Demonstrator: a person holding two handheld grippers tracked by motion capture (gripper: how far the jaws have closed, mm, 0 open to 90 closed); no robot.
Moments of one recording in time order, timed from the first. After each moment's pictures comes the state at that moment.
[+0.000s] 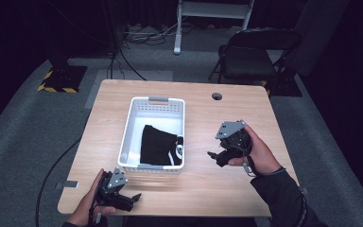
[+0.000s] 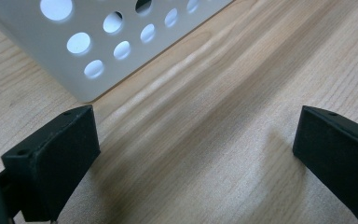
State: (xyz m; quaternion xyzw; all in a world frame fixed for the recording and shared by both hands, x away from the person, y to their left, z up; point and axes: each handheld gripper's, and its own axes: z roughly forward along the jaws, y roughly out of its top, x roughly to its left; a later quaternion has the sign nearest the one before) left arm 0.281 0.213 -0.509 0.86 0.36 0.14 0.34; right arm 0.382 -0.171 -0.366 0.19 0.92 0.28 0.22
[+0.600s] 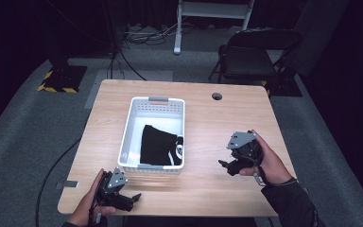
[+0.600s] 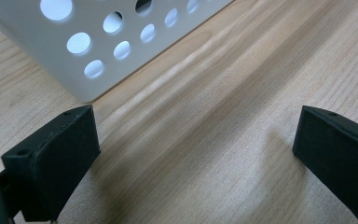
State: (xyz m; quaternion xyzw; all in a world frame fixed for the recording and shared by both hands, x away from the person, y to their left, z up) left arm 0.281 0.213 -0.509 0.86 0.36 0.14 0.34; right arm 0.366 -0.204 -0.389 0.20 0.92 0.26 0.22
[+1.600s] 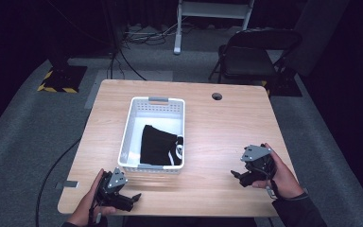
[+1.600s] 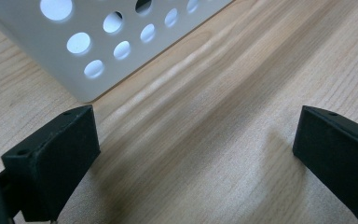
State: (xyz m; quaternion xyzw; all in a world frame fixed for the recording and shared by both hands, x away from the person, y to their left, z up) left arm 0.281 0.213 -0.509 0.86 0.36 0.14 0.34; right arm 0.346 -0.248 -0.424 0.23 0.91 0.26 0.23
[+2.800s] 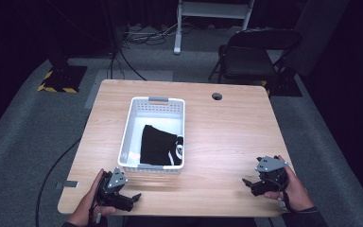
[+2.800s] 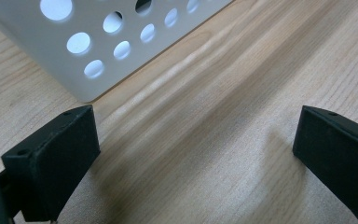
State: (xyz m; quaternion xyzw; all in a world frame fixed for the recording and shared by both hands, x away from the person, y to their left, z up) left arm 0.281 0.213 -0.509 0.86 0.36 0.14 0.34; right arm 0.327 -0.295 -0.459 0.28 0.89 0.28 0.23
